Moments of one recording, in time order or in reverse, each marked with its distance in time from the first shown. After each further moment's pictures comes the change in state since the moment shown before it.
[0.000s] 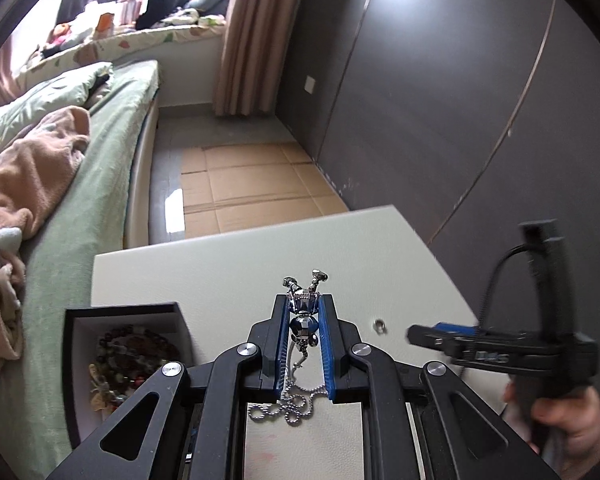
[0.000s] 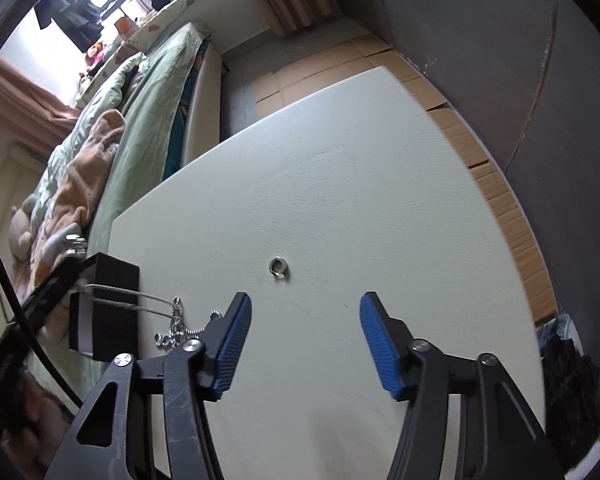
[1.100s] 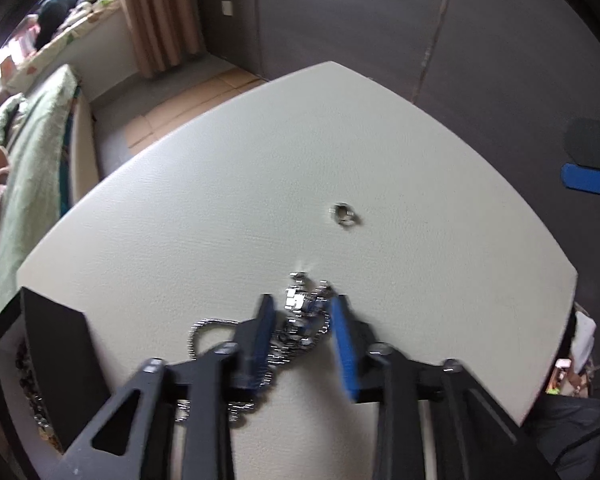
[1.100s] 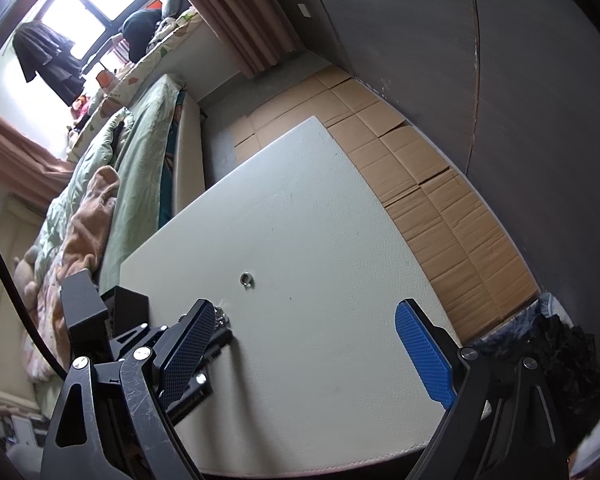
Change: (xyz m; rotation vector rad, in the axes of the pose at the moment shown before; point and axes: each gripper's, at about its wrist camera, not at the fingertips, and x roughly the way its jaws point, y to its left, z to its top) left arm 0.096 -0.061 -0.055 0.341 0.315 0.028; right arm -0.076 -0.043 -0.017 0.128 -0.139 -0.015
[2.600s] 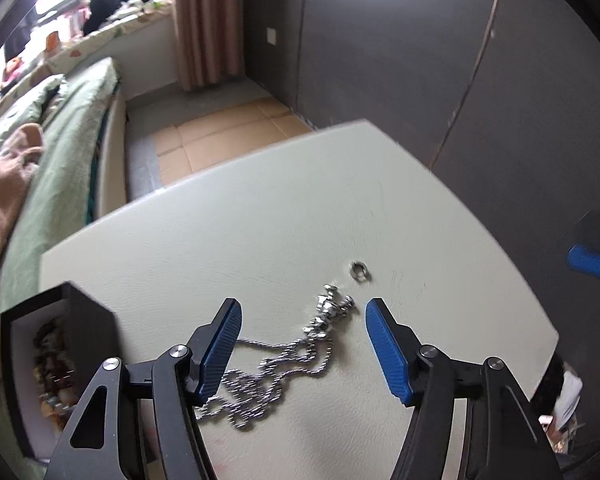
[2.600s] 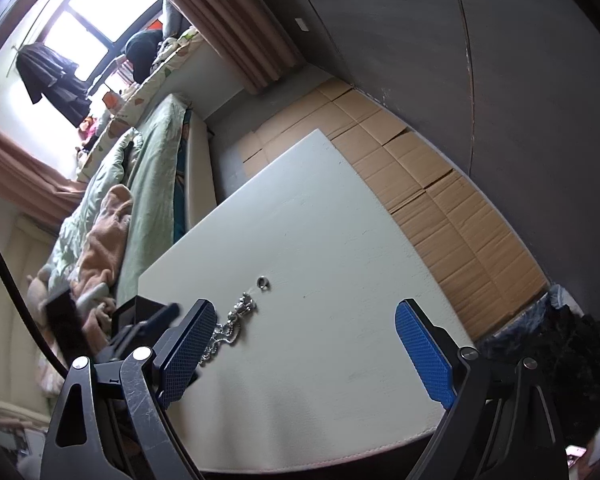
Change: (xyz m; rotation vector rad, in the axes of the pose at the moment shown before) left arm -0.025 0.008 0.009 -0.134 -0.116 0.014; right arm -0.018 0.000 -0.011 0.057 -0.054 0.049
